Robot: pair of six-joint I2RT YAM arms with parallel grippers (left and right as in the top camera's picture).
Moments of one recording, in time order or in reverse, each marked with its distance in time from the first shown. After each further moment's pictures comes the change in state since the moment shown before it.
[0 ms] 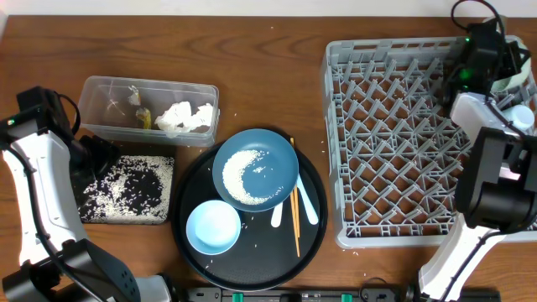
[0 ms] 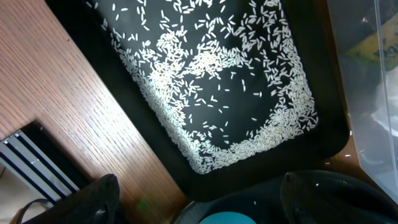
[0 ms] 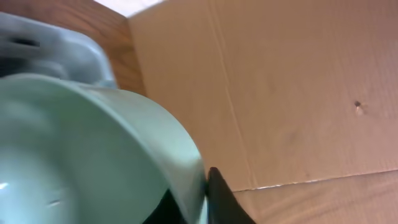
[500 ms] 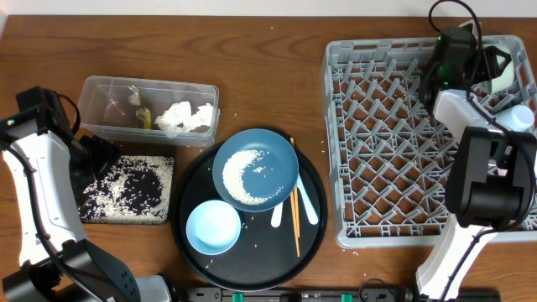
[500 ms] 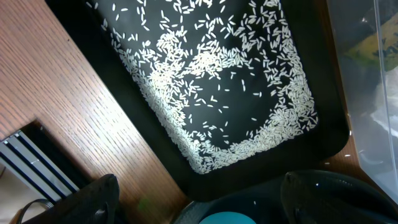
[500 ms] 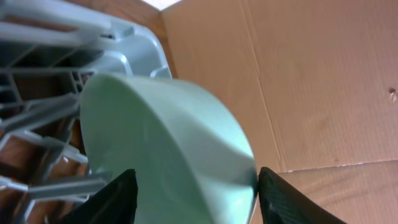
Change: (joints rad) left arm 0.000 0.000 0.000 0.000 0.000 0.000; right arm 0.077 0.003 0.007 -0.192 0.071 0.213
